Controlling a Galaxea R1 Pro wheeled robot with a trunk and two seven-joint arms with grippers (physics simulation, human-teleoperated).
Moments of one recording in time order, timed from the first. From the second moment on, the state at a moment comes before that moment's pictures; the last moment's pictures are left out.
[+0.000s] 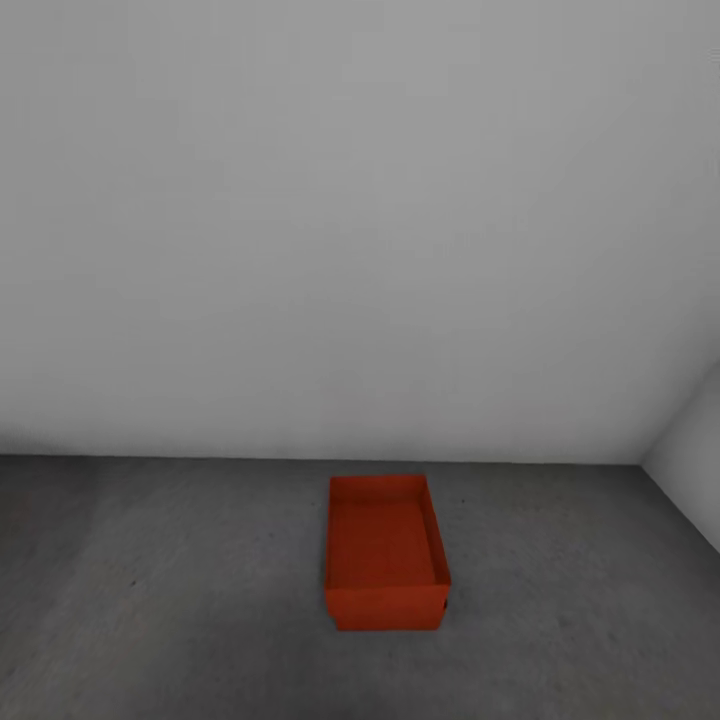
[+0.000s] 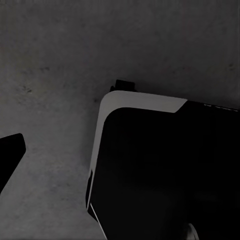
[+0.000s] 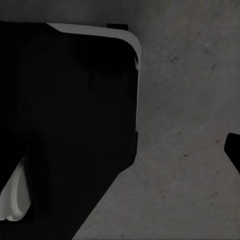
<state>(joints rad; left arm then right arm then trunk) -0.28 0.05 -0.13 -0.01 0.32 -0.04 -0.01 -0.17 0.01 -0.01 0.03 0.04 -0.09 -0.07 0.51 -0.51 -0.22</state>
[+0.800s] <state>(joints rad) -0.28 0.05 -0.13 -0.01 0.32 -0.04 -0.01 -0.17 0.01 -0.01 0.03 0.05 -0.09 -0.07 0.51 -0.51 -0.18</state>
